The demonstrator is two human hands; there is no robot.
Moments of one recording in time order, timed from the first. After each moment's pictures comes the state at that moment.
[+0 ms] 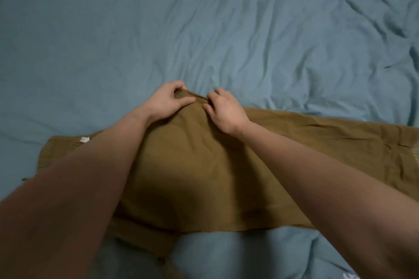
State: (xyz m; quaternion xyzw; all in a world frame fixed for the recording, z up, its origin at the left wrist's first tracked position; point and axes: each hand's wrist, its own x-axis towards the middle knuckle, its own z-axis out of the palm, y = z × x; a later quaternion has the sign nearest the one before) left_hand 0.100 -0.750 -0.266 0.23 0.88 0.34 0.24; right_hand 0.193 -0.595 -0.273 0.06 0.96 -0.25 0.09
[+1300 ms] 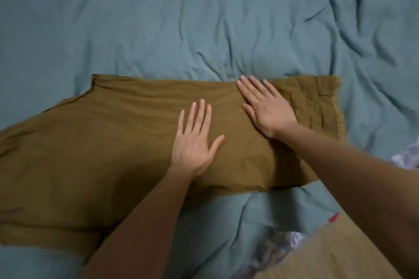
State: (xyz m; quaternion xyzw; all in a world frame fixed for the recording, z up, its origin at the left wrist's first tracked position) left_hand 0.324 -0.608 -0.327 0.40 0.91 0.07 0.12; right_hand 0.377 -0.391 -0.309 0.07 0.99 0.01 0.11
